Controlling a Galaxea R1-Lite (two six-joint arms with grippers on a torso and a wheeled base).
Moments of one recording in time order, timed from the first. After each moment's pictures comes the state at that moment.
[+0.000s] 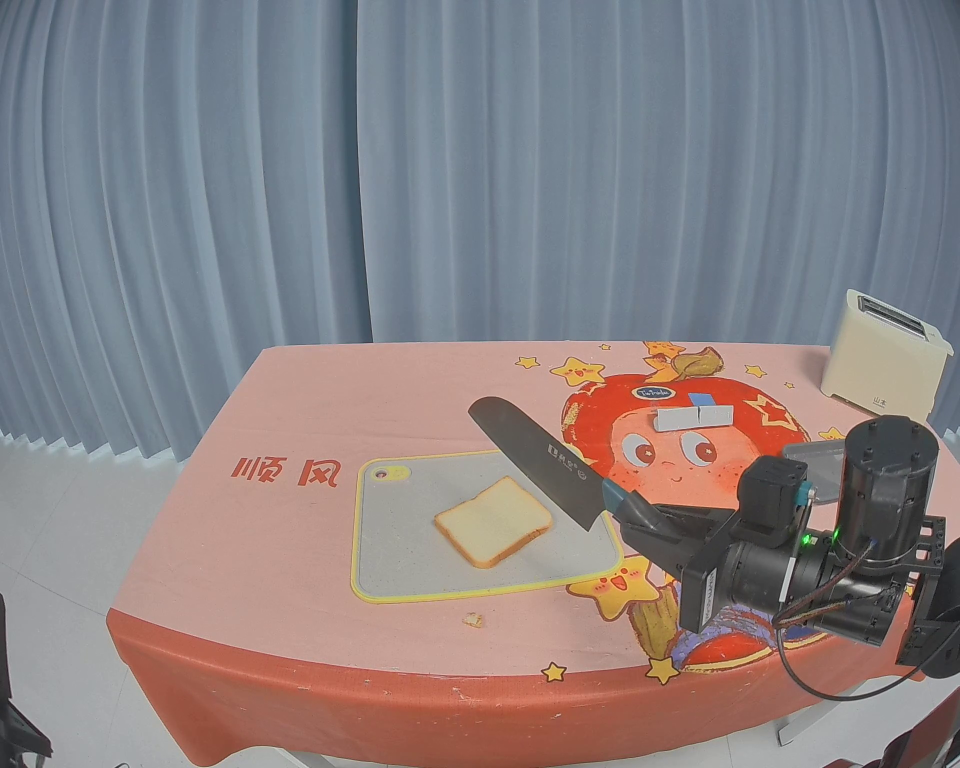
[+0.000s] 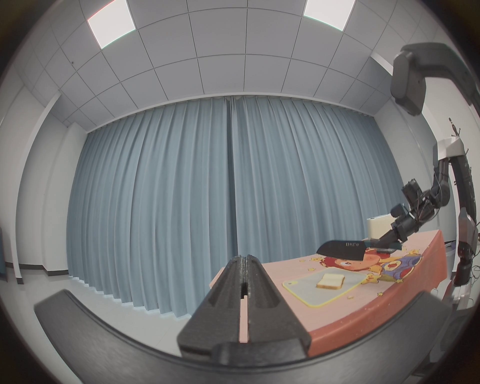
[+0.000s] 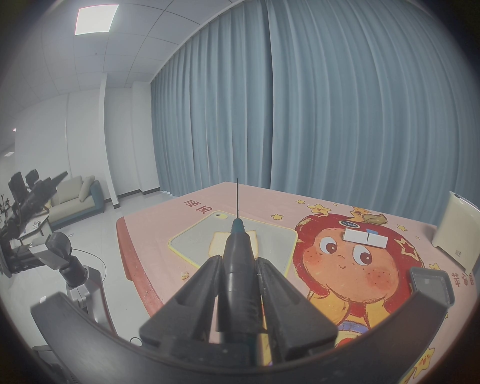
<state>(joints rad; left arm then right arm) 0.00 0.09 -0.16 -0.23 -0.07 0.06 0.79 1.55 -0.52 -0.67 -0.13 0.07</state>
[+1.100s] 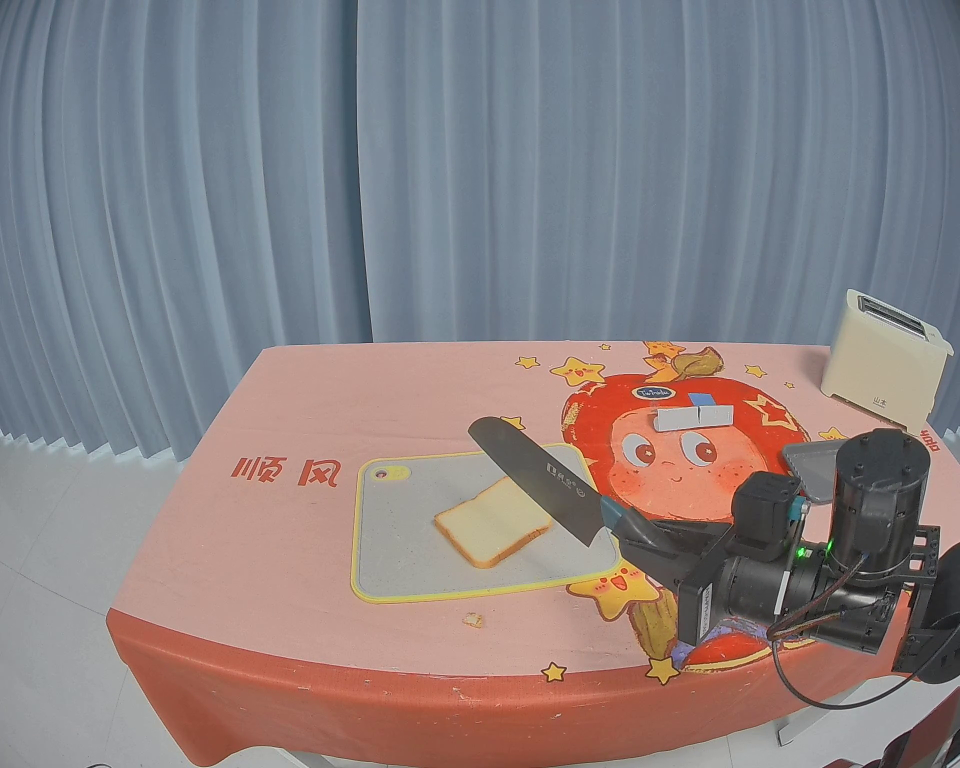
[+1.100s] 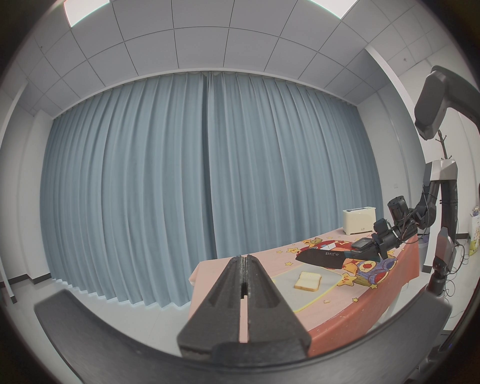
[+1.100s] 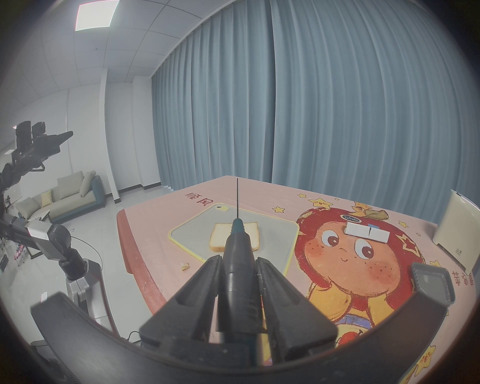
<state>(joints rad) -0.05 0.46 -0.56 -0.02 -0.20 0.09 0.79 1.55 -0.50 -0.67 -0.12 0.06</state>
